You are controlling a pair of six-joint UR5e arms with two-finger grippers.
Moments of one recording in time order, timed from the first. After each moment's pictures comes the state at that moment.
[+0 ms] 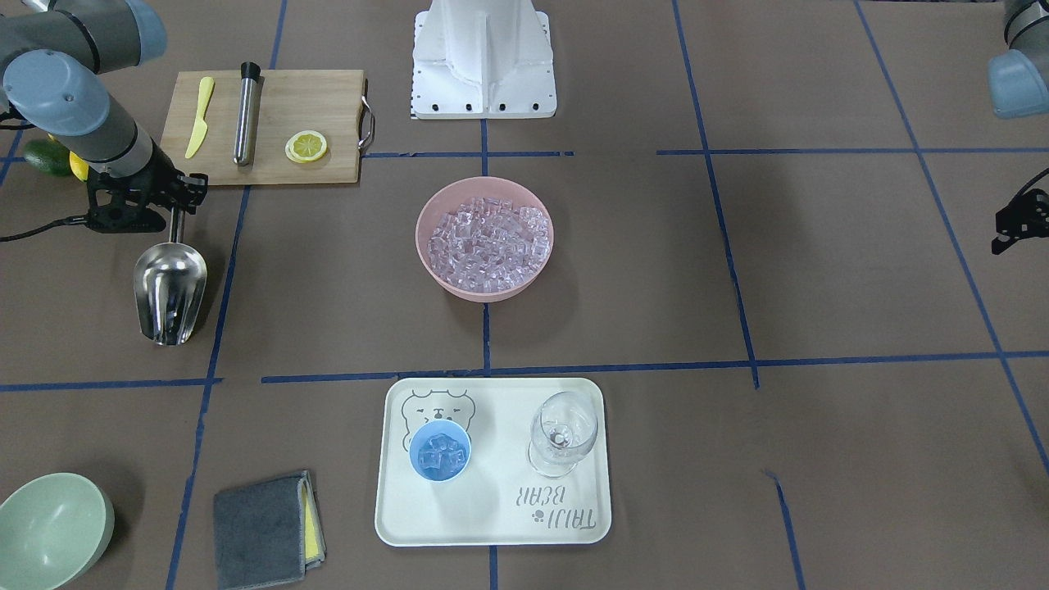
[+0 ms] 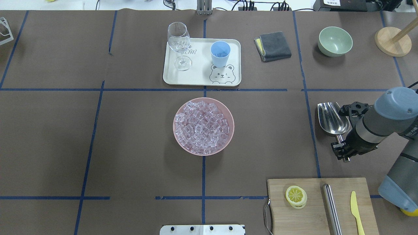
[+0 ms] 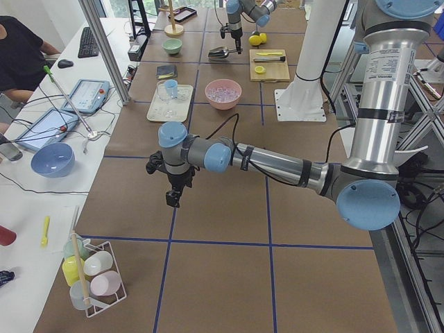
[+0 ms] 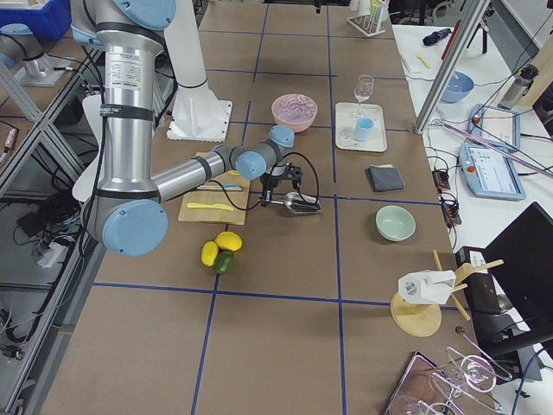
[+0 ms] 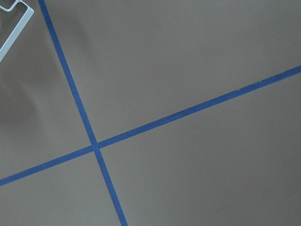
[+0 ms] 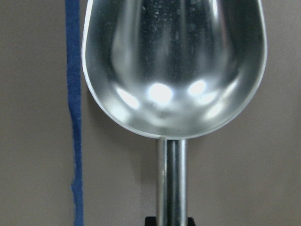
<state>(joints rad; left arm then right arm) -1.35 -1.65 -1.71 -1.61 -2.25 0.04 0.70 -1.63 1.94 -1.44 2.15 0.90</state>
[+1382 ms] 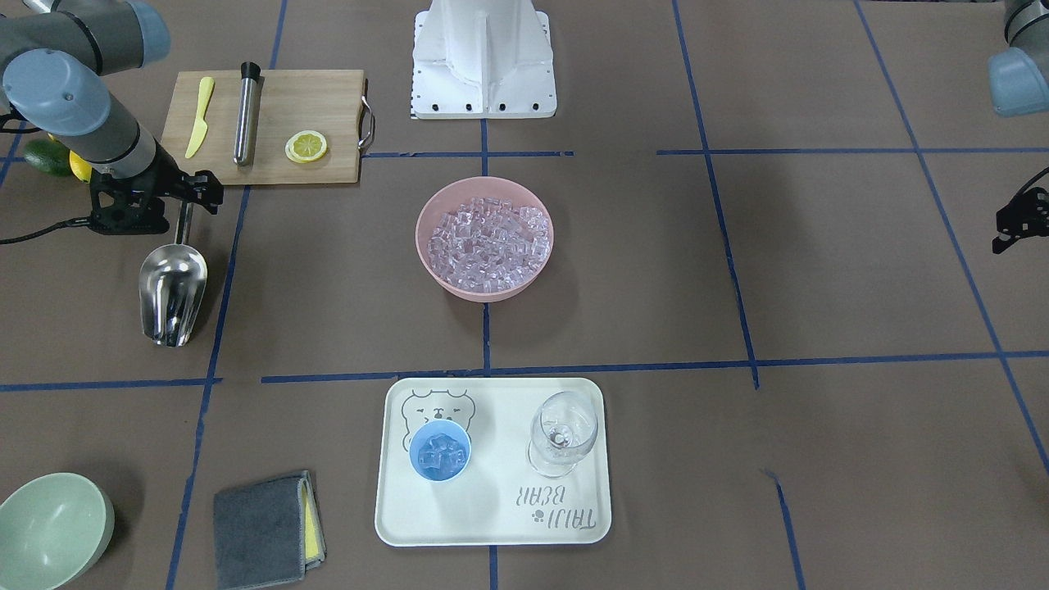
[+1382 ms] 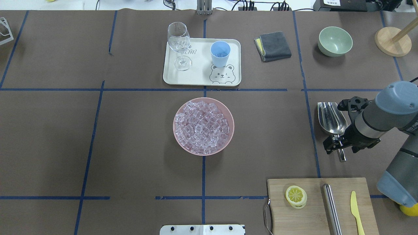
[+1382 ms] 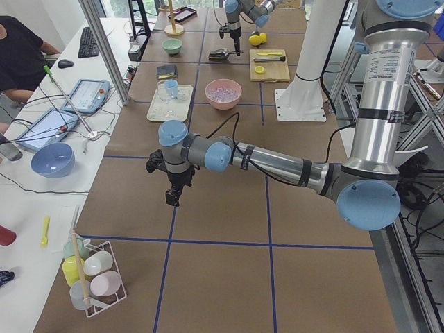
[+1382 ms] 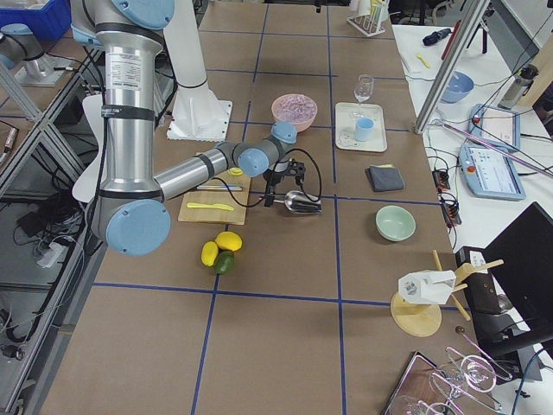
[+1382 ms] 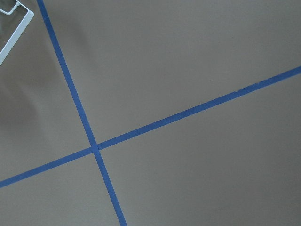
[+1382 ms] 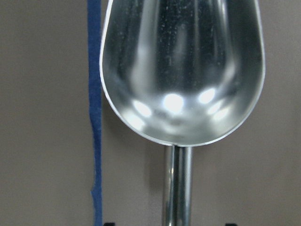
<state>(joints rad) -1.35 -1.65 -1.72 -1.61 -2.25 0.04 0.73 -1.61 1.96 -1.45 2.15 0.91</state>
